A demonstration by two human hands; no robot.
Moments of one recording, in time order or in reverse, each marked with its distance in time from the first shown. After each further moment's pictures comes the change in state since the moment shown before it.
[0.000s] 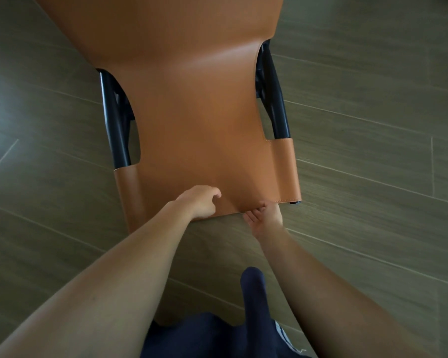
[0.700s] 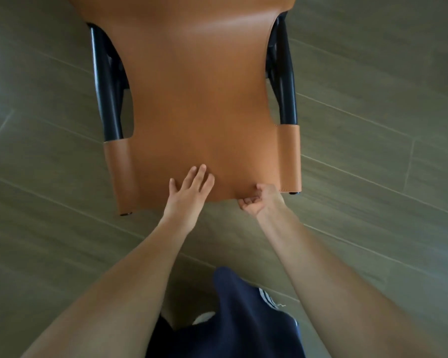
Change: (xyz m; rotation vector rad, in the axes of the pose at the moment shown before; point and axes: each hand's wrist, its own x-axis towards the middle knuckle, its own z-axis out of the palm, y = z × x) left_hand -0.068 -0.025 0.004 0.344 0.220 0.062; right_hand -0.084 -0.016 0.051 -0.088 0.138 0.117
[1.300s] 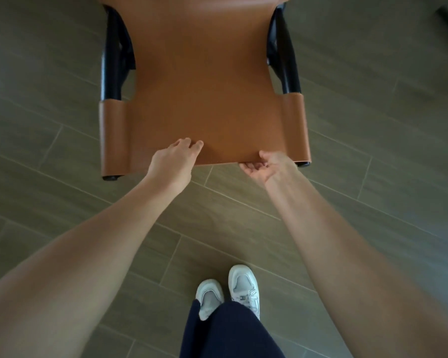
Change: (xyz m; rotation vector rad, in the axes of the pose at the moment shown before) left_hand -0.065 -0.031 -0.269 -0.046 0.151 -0.040; right_hand -0.234 -0.095 0.090 0.049 -0.130 0.032
